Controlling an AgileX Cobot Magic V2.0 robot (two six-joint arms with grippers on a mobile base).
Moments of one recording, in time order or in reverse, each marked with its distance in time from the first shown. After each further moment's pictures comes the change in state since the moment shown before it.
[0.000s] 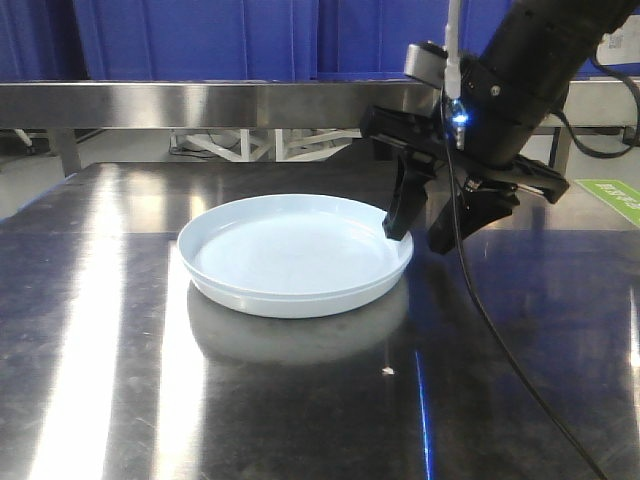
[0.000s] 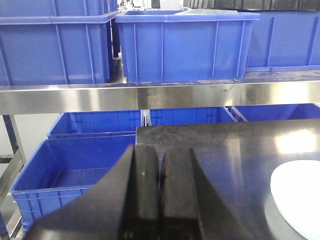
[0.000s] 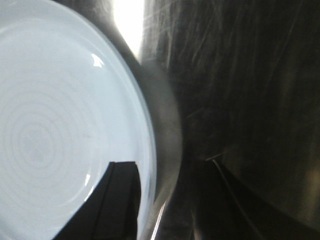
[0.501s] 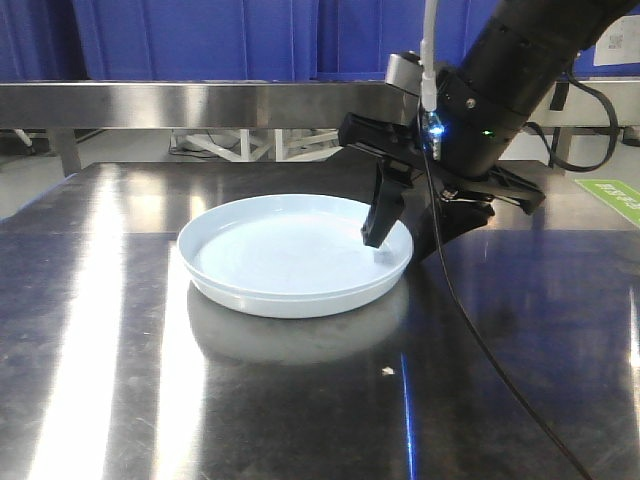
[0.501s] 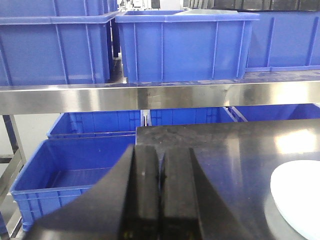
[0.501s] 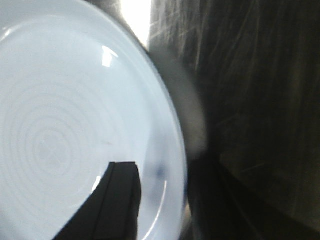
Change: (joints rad) left arm 0.000 0.000 0.000 0.000 0.000 0.000; right arm 0.029 0.019 0.000 0.039 -0.038 0.000
